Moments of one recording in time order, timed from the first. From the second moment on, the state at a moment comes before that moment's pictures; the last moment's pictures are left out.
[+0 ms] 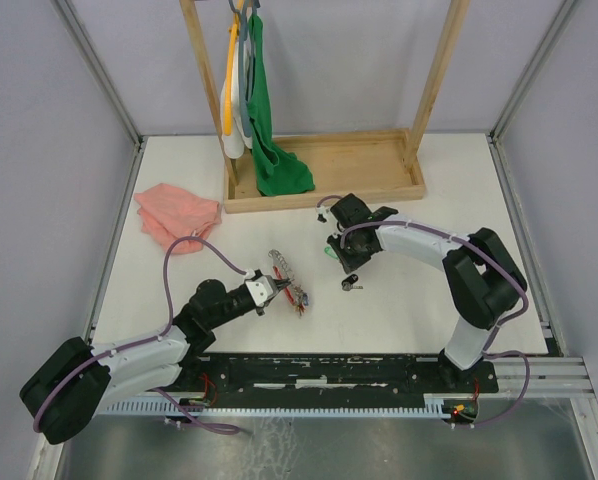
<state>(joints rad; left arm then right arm) -0.75 0.92 0.07 0.76 0.30 0.30 0.65 1.74 1.14 -0.60 -0.06 0.04</state>
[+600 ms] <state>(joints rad) -0.75 0.92 0.07 0.76 0.30 0.30 0.66 1.79 1.11 -0.62 -0.03 0.10</state>
